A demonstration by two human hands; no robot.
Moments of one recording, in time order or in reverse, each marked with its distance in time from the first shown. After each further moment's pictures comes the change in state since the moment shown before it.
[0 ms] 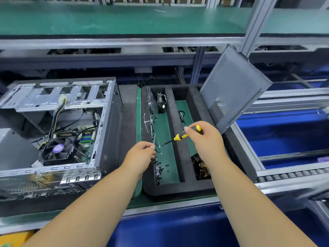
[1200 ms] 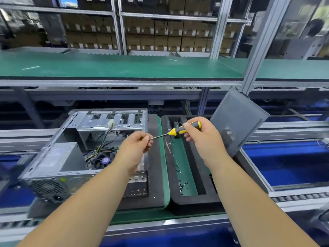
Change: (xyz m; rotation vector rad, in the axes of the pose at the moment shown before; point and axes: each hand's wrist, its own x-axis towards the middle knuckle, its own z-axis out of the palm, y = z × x) left_hand -0.056 0.056 -0.140 -0.307 0.031 0.357; right_hand -0.071 -0.145 0.042 0.193 -0.051 -0.250
